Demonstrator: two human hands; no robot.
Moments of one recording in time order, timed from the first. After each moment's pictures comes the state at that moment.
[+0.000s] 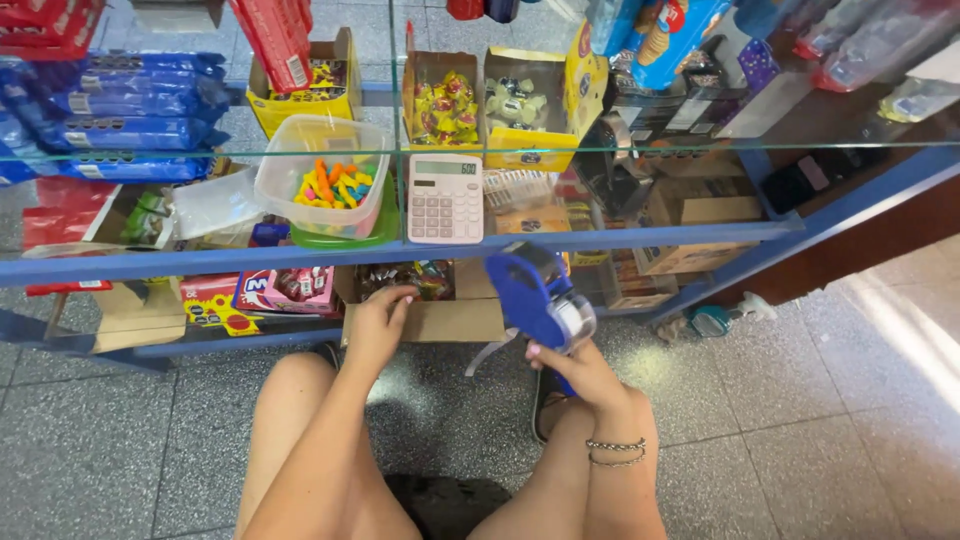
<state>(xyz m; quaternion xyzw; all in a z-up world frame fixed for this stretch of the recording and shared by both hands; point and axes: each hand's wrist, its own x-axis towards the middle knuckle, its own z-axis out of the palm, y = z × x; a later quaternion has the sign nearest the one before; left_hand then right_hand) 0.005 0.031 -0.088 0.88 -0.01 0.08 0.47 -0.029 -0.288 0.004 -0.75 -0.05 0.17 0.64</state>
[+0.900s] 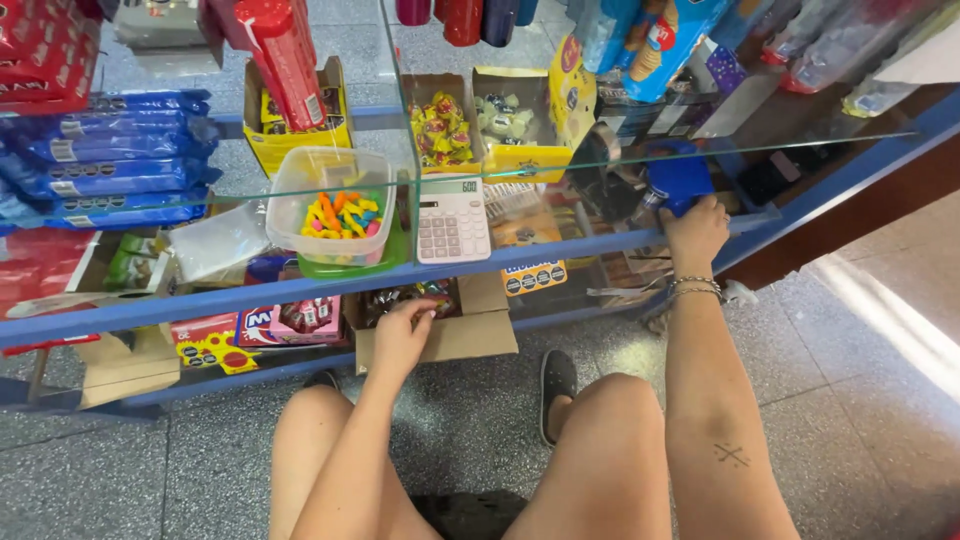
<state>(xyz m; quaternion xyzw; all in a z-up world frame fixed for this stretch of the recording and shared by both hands) 0.036 0.025 -0.107 0.87 -0.03 0.09 0.48 0.188 -0.465 -0.016 -0.93 0.20 -0.30 0.04</state>
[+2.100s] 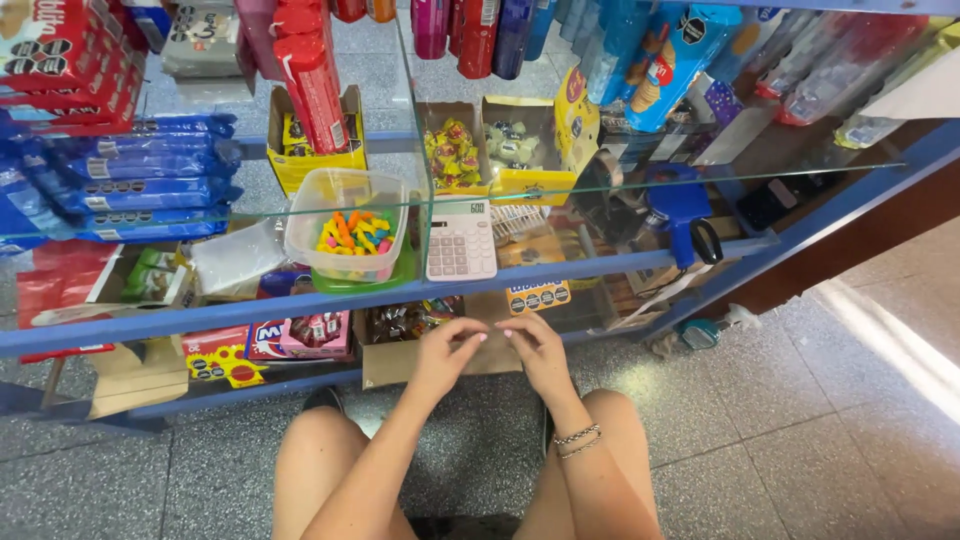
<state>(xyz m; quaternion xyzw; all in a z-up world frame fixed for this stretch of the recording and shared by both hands) 0.013 -0.026 -0.050 0.75 -0.10 0.05 0.65 0.014 -0.211 -0.035 -0.80 -0.09 -0.10 0.58</state>
